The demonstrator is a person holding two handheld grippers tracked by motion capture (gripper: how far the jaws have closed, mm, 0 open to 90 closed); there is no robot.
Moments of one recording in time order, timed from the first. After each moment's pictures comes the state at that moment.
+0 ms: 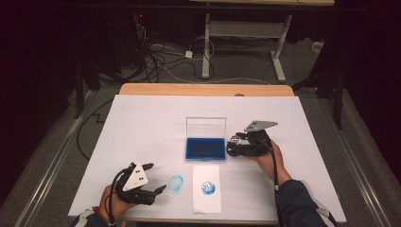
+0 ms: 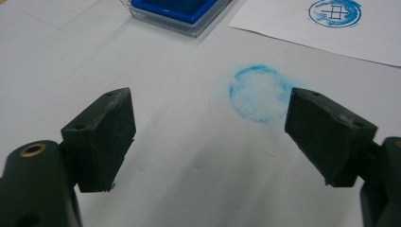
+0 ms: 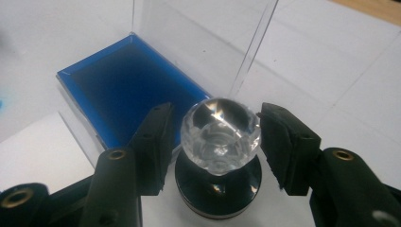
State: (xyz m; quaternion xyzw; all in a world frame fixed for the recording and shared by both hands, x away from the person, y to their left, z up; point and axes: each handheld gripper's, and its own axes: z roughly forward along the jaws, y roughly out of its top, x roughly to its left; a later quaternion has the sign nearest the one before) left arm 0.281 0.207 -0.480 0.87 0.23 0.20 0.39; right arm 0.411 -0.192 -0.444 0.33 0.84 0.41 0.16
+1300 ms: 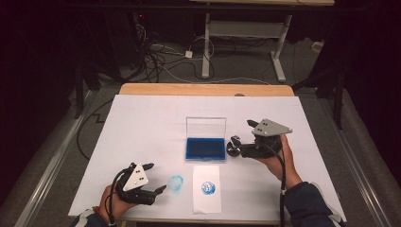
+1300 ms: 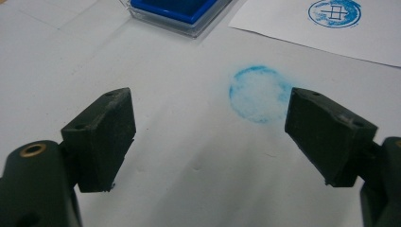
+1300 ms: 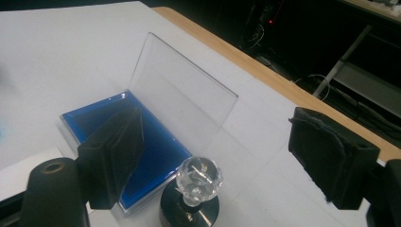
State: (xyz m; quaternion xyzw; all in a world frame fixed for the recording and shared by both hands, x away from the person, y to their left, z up) left arm 0.281 0.206 -0.480 0.87 0.23 0.20 0.39; right arm 0.371 -0.195 -0.396 0.26 0.80 0.44 0.30
